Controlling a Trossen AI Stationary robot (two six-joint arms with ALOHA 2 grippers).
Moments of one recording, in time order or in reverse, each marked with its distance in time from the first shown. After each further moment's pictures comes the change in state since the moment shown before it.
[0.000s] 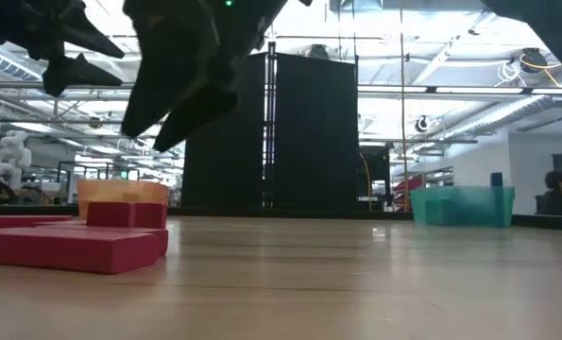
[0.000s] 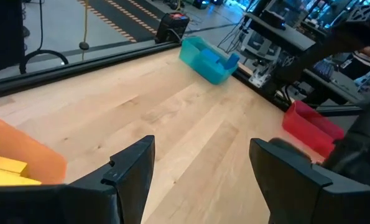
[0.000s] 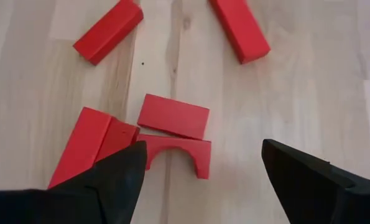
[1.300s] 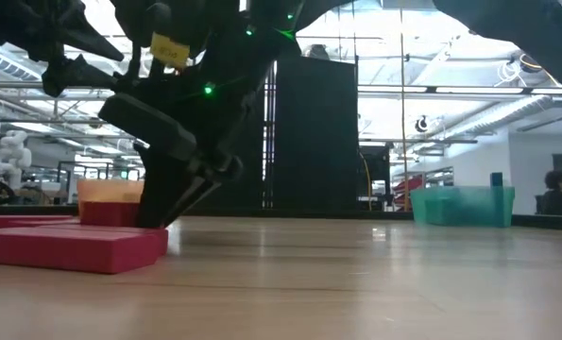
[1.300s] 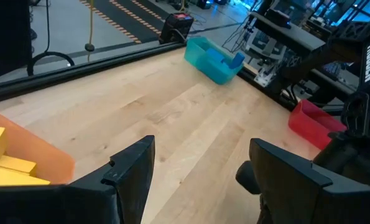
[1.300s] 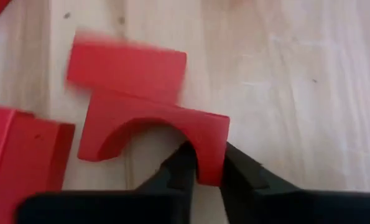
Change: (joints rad) left arm 0.000 0.000 0.000 -0.015 -0.016 0.008; right arm -0.017 0.153 0.009 0.029 0.043 0.121
